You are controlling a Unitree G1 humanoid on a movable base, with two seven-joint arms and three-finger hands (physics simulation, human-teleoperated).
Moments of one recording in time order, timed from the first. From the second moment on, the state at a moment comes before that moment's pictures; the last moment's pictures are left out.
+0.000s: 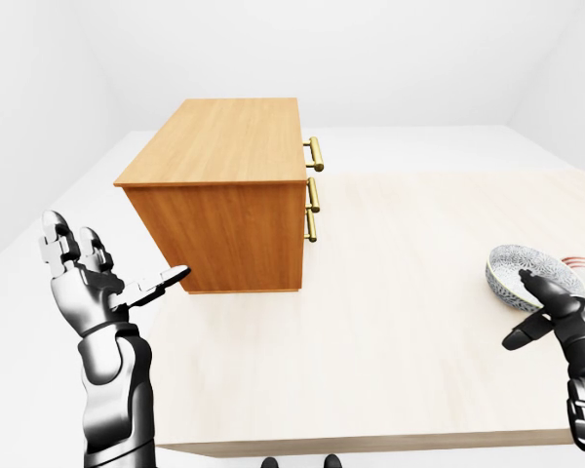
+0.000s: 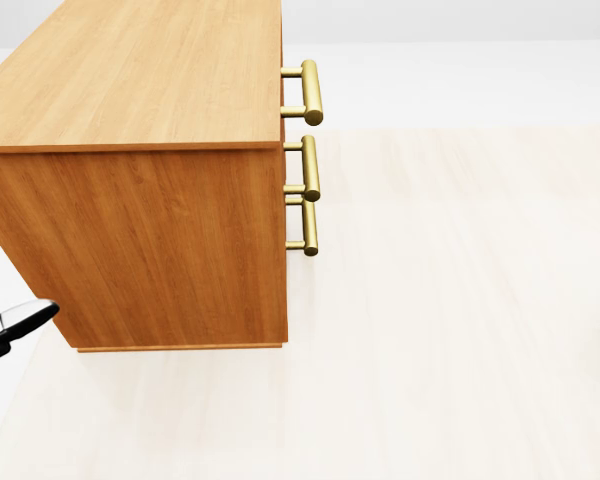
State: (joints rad) left arm -0.06 0.12 0.34 -0.26 -0.24 -0.03 0.24; right arm -0.65 -0.79 -0.12 1.30 -0.73 0.05 0.24
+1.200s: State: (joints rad) left arm -0.06 0.12 0.34 -0.25 -0.23 -0.04 0.23; right arm -0.67 -0.78 -0.12 1.31 -0.73 0.05 0.19
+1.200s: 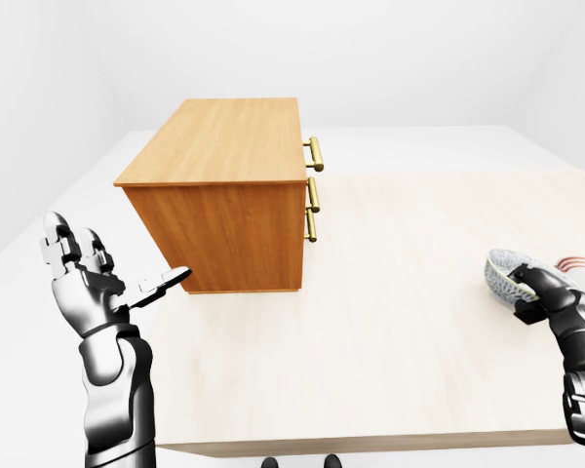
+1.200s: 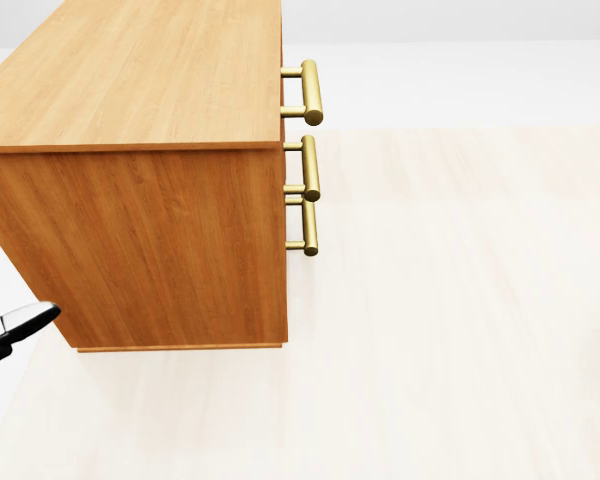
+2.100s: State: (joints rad) left arm -0.05 0.12 0.34 -0.26 -0.24 -0.03 0.23; right arm -1.83 -0.44 -0.01 1.34 -1.21 0.09 0.45
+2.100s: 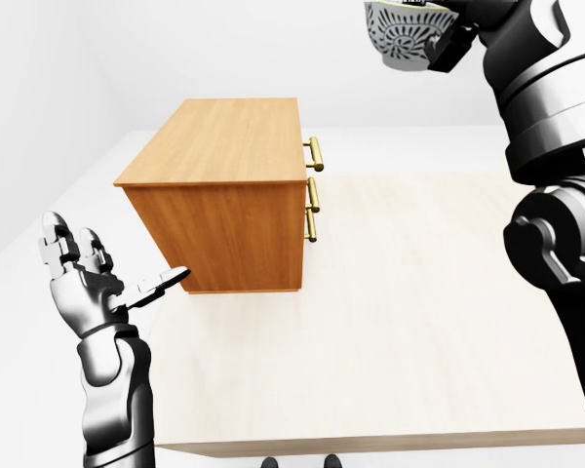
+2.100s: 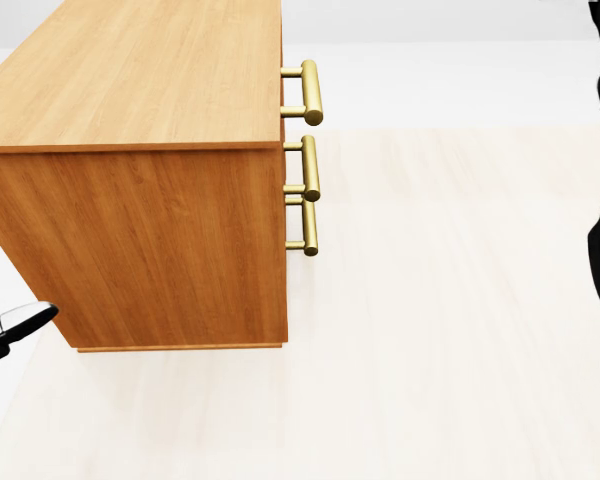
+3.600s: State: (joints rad) left arm -0.05 0.12 0.34 -0.28 -0.26 -0.03 0.23; right arm -1.82 0.03 0.03 1.35 -1.09 0.09 0.37
